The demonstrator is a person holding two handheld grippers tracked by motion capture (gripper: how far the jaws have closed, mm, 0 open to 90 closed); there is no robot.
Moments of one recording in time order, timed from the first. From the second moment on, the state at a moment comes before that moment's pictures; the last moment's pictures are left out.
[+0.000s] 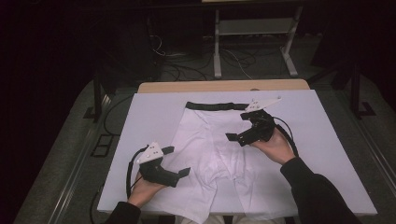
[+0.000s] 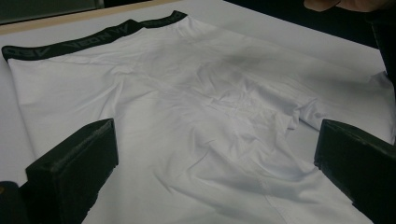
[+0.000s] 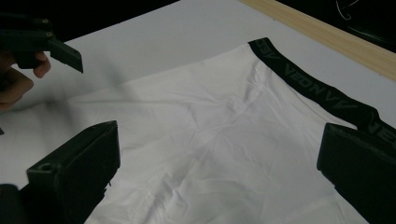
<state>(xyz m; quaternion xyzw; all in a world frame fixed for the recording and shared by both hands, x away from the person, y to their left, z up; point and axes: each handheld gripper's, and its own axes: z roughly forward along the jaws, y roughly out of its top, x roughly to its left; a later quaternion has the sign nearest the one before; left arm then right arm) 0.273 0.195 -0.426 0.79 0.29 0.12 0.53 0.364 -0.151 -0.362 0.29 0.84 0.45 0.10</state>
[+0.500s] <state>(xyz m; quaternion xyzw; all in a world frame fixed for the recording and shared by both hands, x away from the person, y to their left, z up) 0.275 0.197 -0.426 0.79 0.29 0.12 0.53 0.385 -0.129 -0.356 0.29 0.84 0.45 0.09</state>
